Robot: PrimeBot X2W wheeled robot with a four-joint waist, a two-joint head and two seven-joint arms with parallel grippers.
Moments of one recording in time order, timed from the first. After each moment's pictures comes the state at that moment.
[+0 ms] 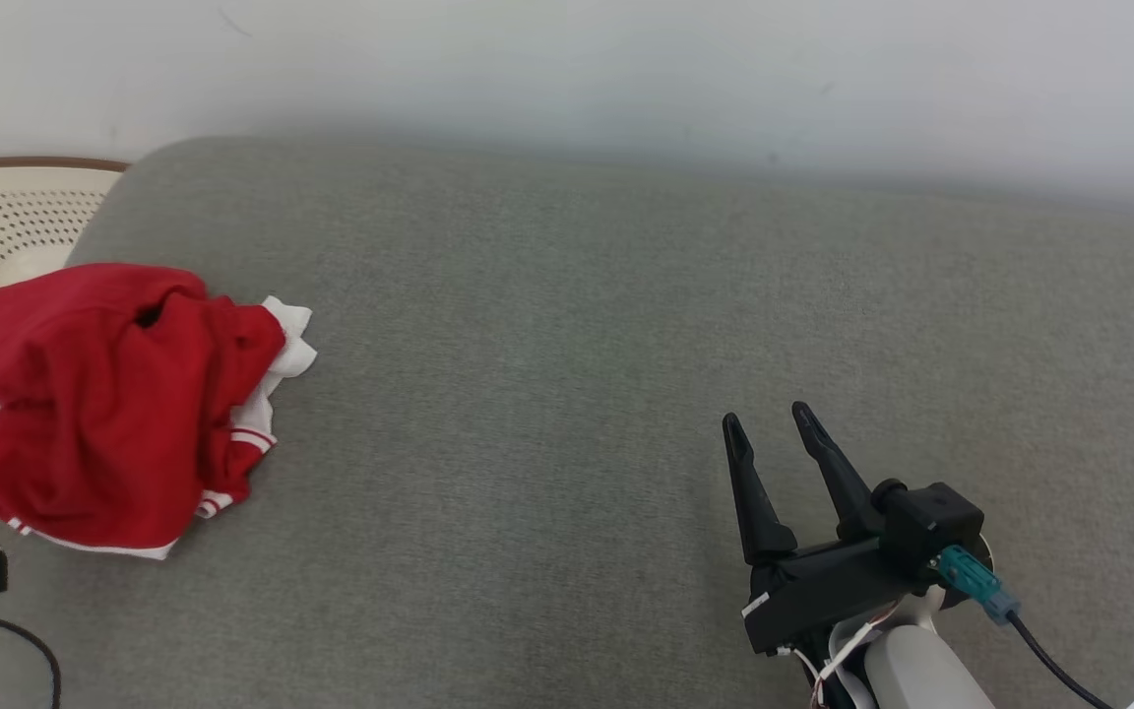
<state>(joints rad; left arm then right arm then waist) -0.41 0.33 0.24 0.23 -0.27 -0.03 -0.11 -0.29 -0.05 0.35 0.27 0.22 0.13 -0.26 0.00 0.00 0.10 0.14</state>
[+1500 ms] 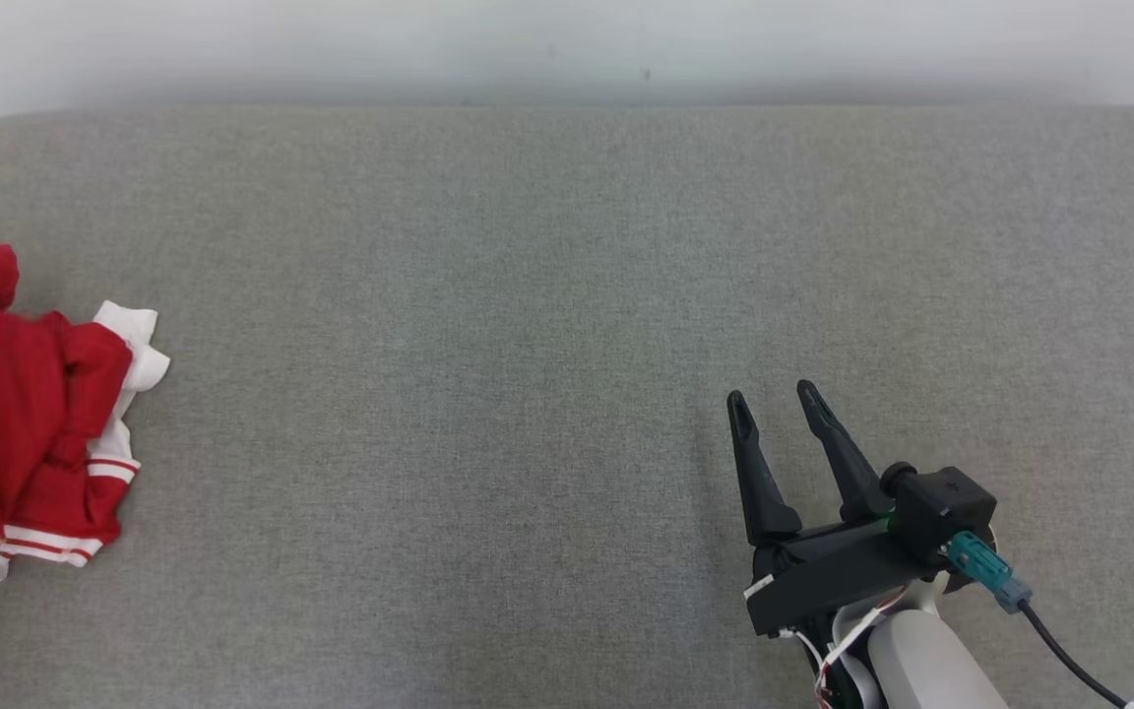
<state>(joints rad) -0.68 0.49 0.12 0.55 -0.25 -0.06 -0.07 -0.32 -0.05 0.35 0.26 0.25 0.13 -0.26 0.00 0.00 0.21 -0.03</state>
